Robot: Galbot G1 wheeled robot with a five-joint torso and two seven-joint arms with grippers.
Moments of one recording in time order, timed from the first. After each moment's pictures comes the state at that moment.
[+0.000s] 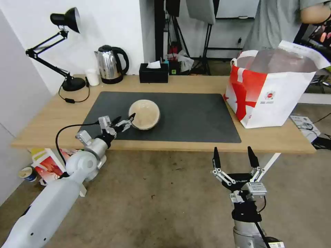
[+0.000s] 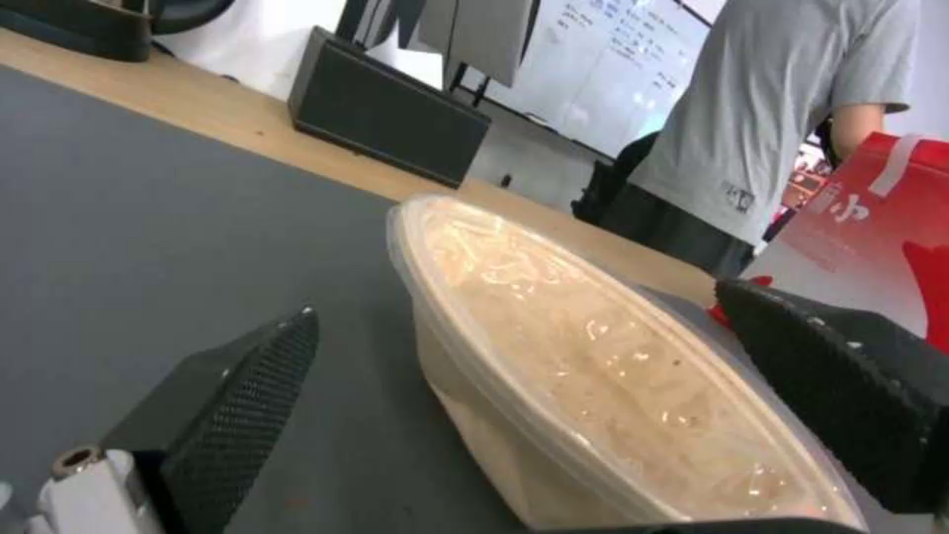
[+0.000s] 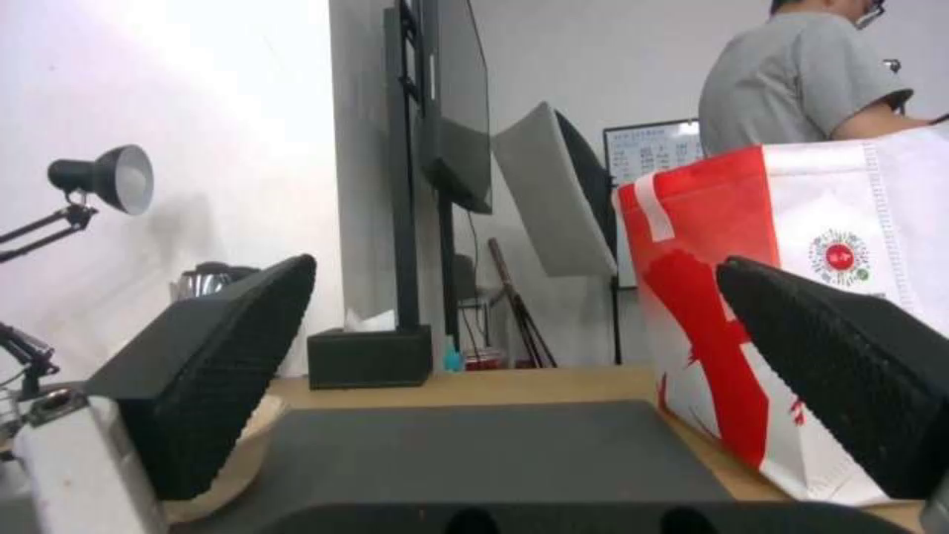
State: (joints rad) left arm 0.96 -0.95 -0.22 -1.65 -1.16 0.06 0.14; right arm -1.79 1.28 0.33 2.20 0.00 0.62 0.29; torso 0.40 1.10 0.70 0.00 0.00
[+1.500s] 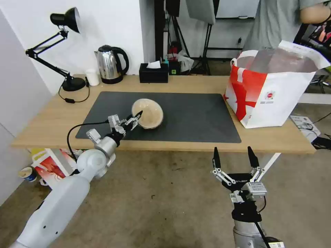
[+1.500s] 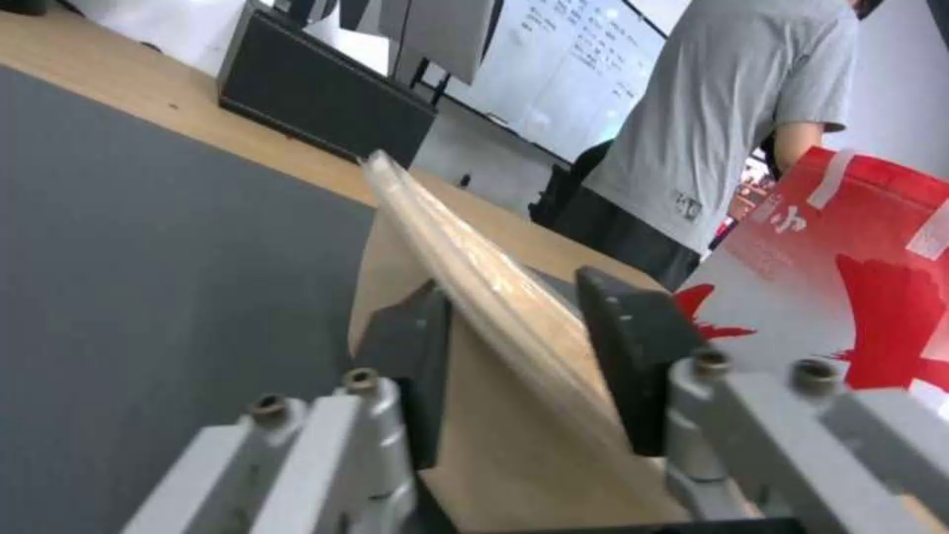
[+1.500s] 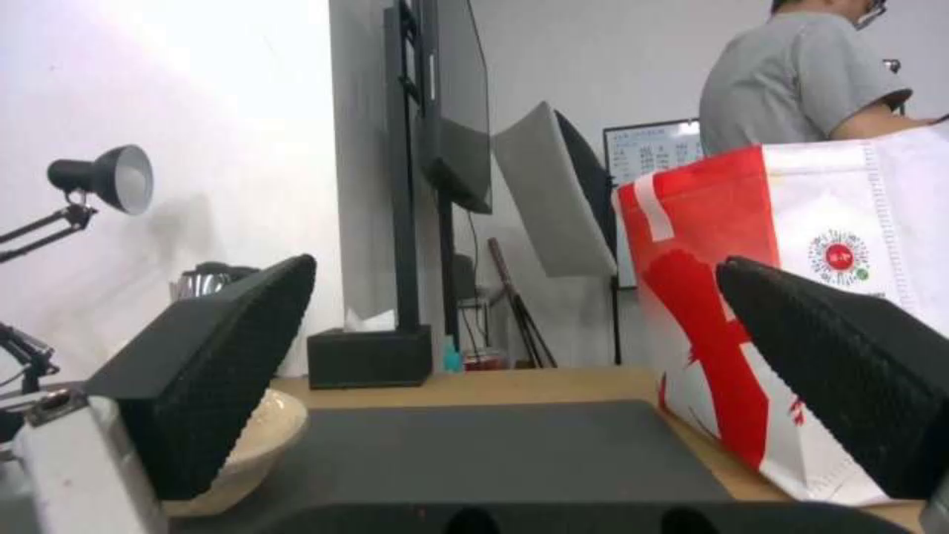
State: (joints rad) left arm 0.91 -0.99 -0.17 -1.62 -1.19 0.06 0.17; right arm -1.79 1.28 0.33 2.20 0.00 0.62 0.29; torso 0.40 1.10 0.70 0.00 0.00
